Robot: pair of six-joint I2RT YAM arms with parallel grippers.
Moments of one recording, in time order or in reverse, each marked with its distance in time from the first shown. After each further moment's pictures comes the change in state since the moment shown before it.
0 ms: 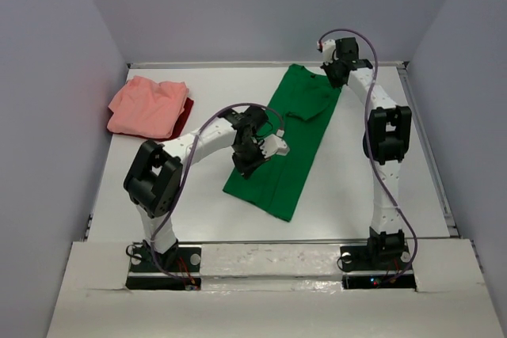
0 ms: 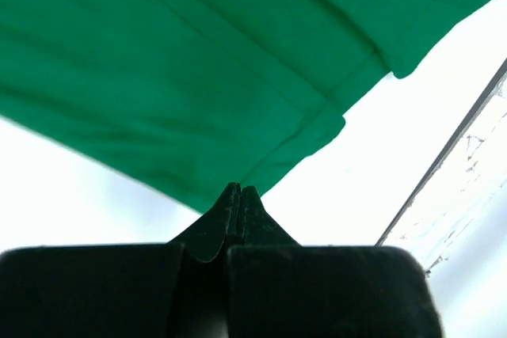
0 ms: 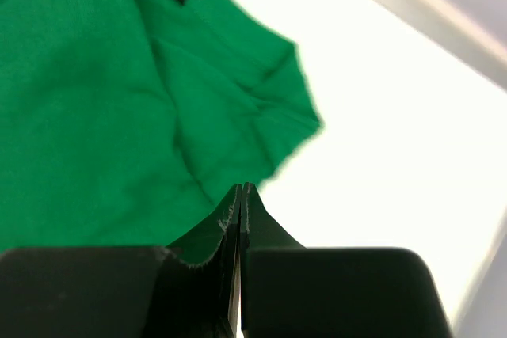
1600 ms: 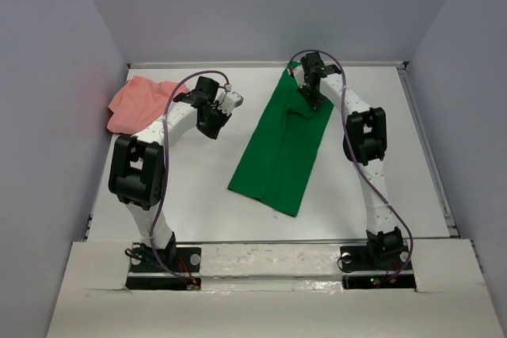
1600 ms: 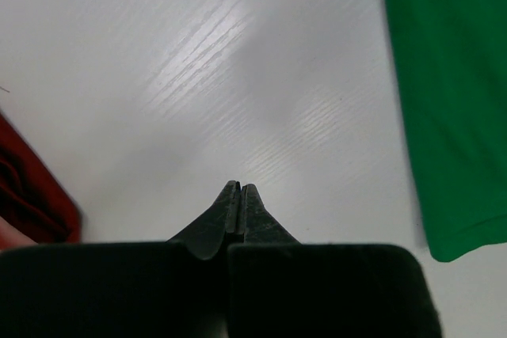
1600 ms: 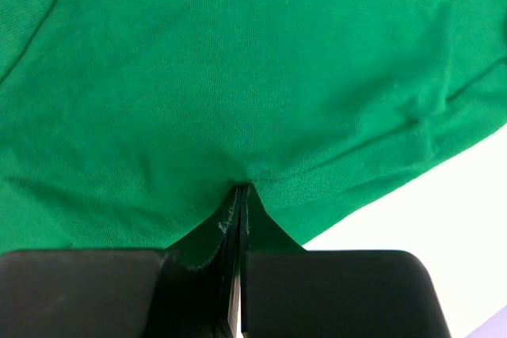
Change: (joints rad) left arm 0.380 -0.019 0.005 0.307 -0.191 -0.144; right arm 0.160 0.069 0.067 -0.325 0.140 0.034
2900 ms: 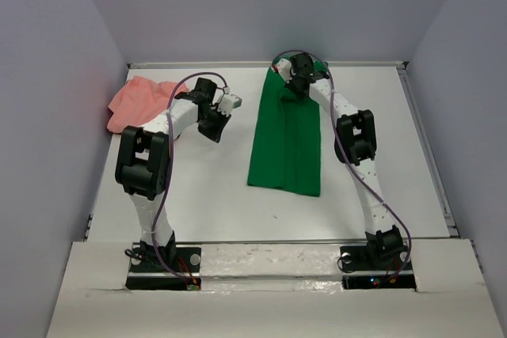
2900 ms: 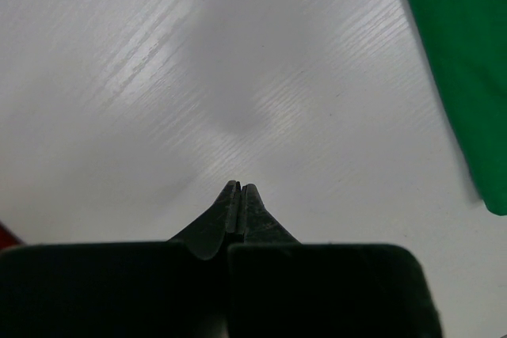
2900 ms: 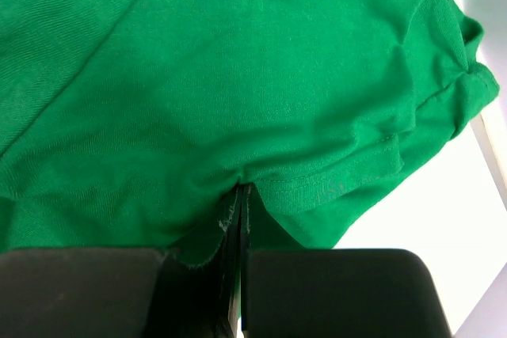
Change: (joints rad) left arm 0.039 0.105 0.033 -0.011 0.117 -0.017; right arm 0.058 0.121 0.099 0.298 -0.002 -0.235
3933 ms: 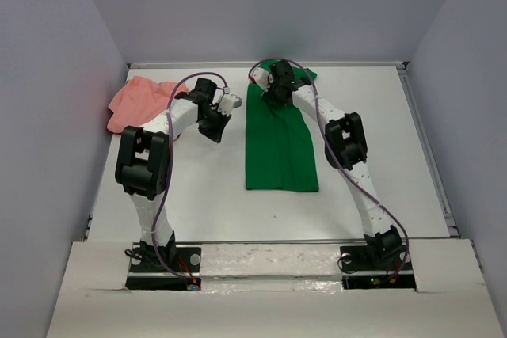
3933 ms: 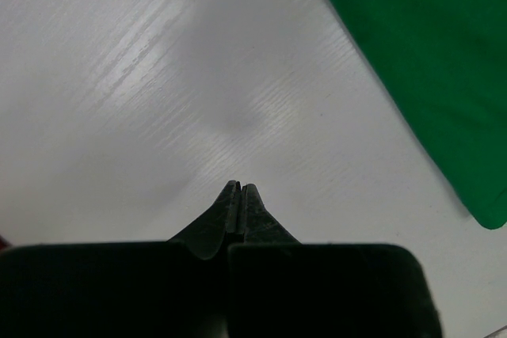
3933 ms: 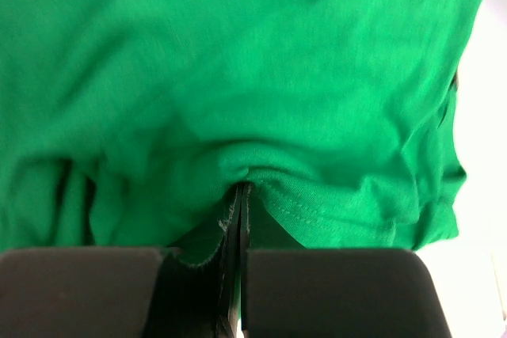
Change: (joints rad) left arm 0.000 0.000 0.000 -0.003 0.020 -0.009; right arm 0.127 -0.003 -0.023 0.055 -0.045 -0.072
